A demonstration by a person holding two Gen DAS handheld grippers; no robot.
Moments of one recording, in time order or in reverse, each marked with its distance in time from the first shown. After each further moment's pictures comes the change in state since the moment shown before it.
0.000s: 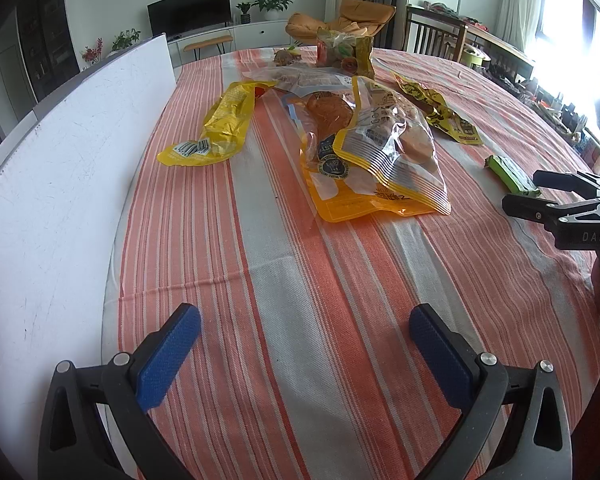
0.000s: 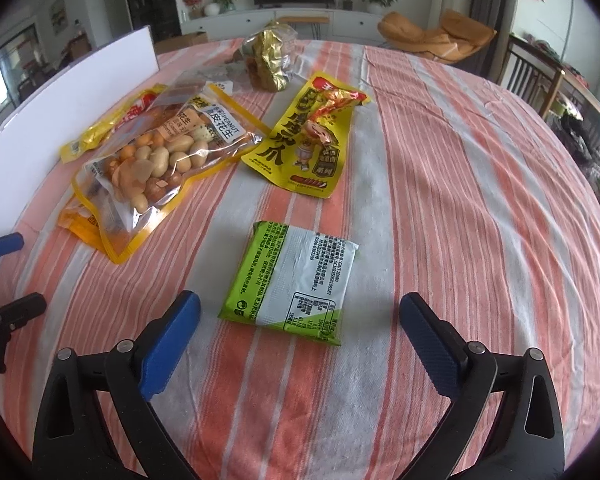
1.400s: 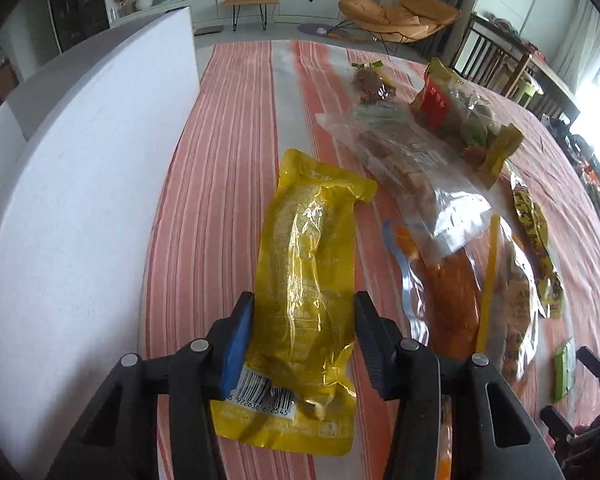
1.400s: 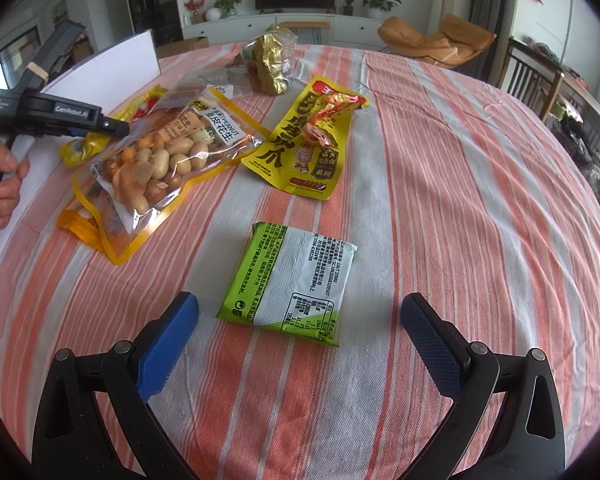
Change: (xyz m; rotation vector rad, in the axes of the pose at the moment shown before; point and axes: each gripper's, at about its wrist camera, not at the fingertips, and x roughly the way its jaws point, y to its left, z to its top) left arm 0.077 0.077 0.135 -0.211 0.124 -0.007; right arm 0.001 0.000 -0.001 0.001 -0.003 0.002
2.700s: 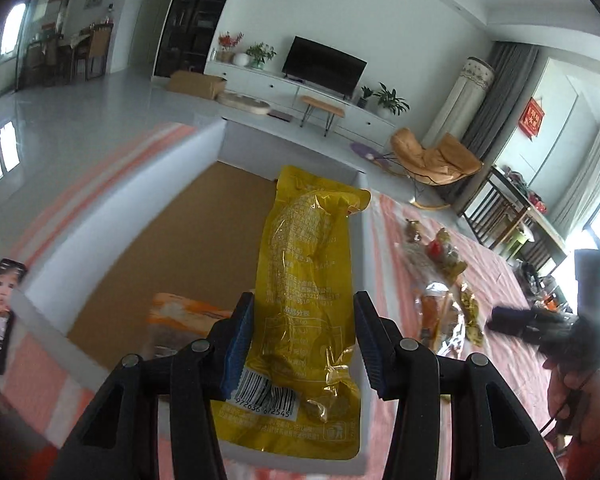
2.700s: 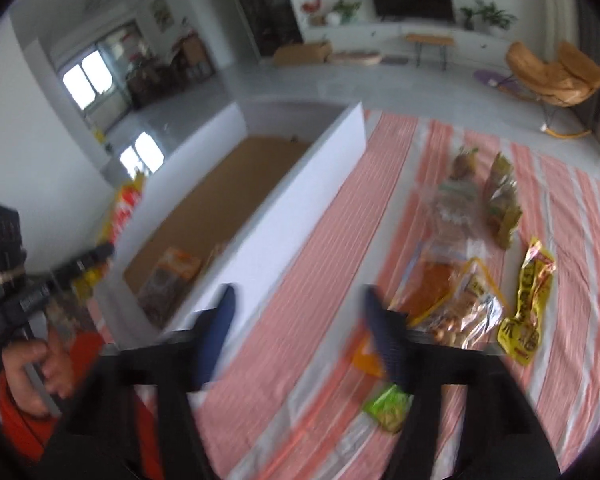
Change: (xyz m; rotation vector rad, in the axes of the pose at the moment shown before) left arm -0.264 0.162 -0.141 -0.322 -0.408 -0.042; right arm -0.098 0.191 0.139 -0.171 0.055 0.410
